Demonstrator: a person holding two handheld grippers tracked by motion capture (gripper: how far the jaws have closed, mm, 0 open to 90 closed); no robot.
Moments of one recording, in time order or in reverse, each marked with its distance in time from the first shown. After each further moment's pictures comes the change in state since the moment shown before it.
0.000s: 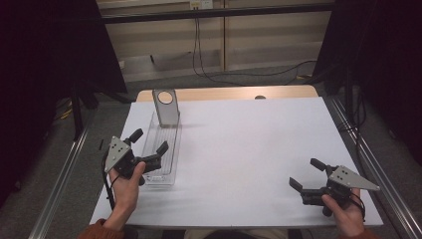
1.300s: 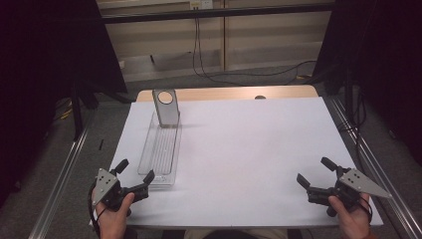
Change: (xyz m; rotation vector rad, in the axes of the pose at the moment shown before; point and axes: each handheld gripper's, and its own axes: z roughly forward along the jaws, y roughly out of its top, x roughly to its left) left arm -0.001 -0.048 -0.063 0.116 0.091 -0.017; right arm -0.002 0.002 -0.015 -0.073 -0.110 0.024
